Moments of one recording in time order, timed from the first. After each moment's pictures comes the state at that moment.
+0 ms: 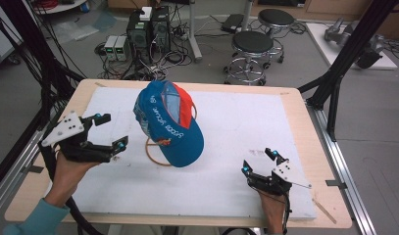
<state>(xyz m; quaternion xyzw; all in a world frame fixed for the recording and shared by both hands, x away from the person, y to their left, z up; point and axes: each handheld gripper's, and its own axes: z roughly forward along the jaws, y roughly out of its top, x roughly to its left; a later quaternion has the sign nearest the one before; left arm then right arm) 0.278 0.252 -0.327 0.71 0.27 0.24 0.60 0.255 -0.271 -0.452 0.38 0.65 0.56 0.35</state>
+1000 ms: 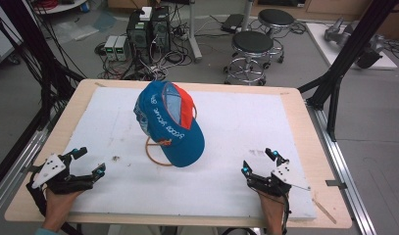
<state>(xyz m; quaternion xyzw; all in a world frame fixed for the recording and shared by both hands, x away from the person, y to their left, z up) 0.250 0.327 -0.450 0.67 0.34 0.30 0.59 0.252 -0.269 -0.452 0.37 0.65 0.56 0.36</state>
